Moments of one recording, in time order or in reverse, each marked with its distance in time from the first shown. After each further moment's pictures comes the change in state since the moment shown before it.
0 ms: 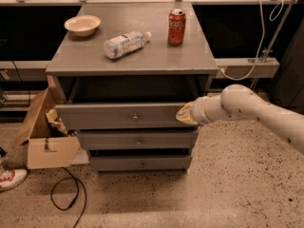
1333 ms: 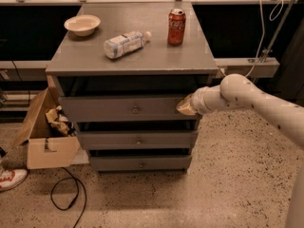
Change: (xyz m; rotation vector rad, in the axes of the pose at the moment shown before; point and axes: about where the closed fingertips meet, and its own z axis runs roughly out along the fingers) arm 0.003 -0.043 0.011 0.015 -0.007 0.167
